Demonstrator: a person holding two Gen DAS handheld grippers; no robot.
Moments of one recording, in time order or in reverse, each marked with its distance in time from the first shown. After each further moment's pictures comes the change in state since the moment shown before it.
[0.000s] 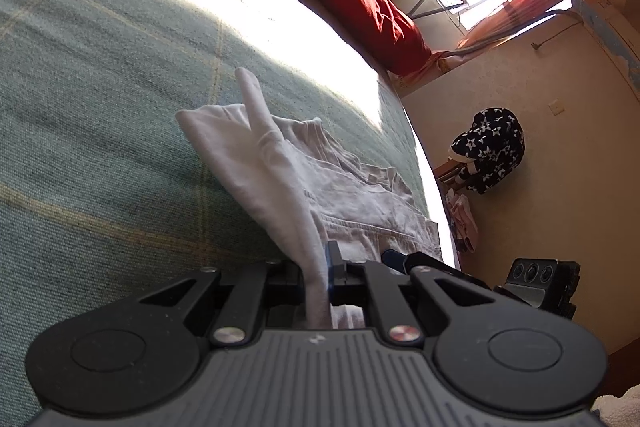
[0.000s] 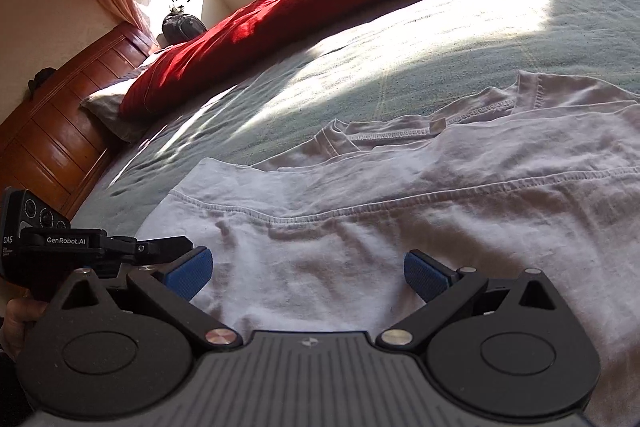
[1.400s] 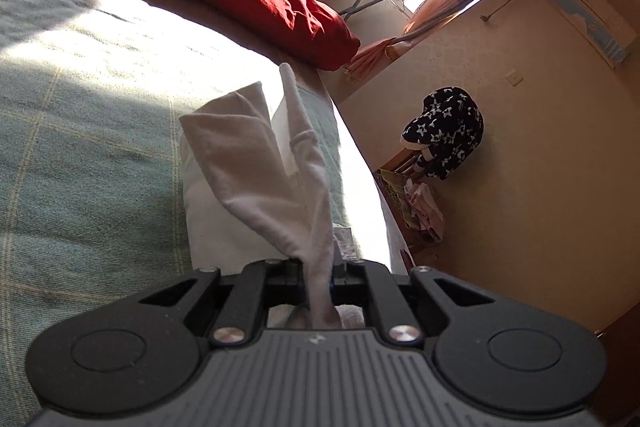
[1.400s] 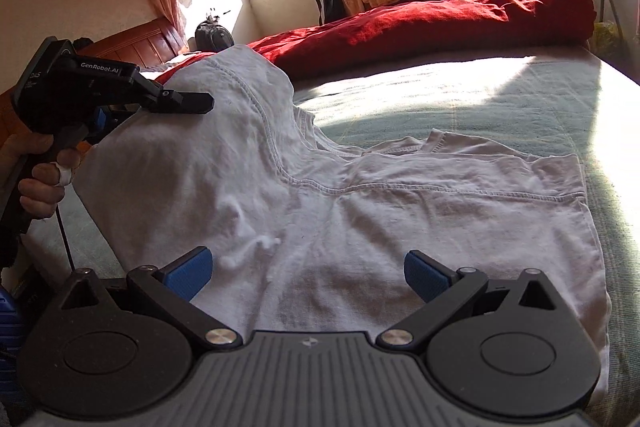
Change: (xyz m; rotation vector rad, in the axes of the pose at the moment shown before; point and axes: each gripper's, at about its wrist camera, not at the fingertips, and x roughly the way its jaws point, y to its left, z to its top) left arm 0.037 -0.160 0.001 0.140 -0.013 -0.062; right arm -0.149 -0.033 -0.055 -0.237 -0.121 -0.024
